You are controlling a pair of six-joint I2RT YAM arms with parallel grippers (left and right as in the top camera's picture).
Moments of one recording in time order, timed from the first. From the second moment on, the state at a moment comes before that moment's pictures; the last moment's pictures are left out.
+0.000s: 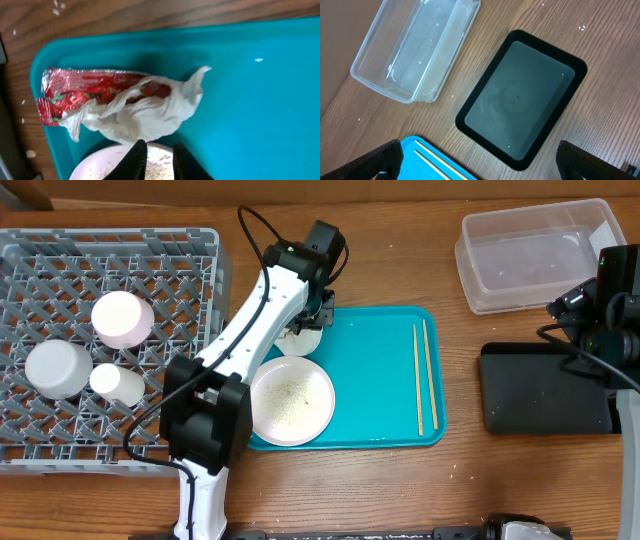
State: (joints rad) left arm -0.45 2.13 1.88 -1.18 -0.11 -0.40; right arm -0.09 1.33 1.65 -1.40 0.35 0.90
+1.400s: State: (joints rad) left arm -0.41 2.14 1.87 -1.26 -0.10 -0.42; right arm -0.09 1.33 1.65 -1.40 0.35 0.90
